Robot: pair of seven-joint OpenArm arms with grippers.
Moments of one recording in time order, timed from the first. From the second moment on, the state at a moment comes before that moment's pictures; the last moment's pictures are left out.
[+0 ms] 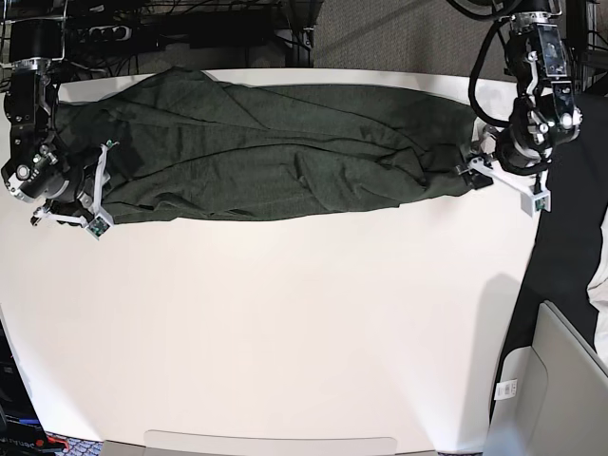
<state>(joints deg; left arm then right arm) 11.0 -19.3 -16.5 107.4 -31.9 10.1 67.6 0.0 33.7 4.1 97.4 17.3 39.1 -67.1</state>
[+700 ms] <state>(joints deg) 10.7 -19.5 -13.0 97.6 -37.8 7.7 66.1 -0.3 33.7 4.1 97.4 17.4 39.1 -67.1</state>
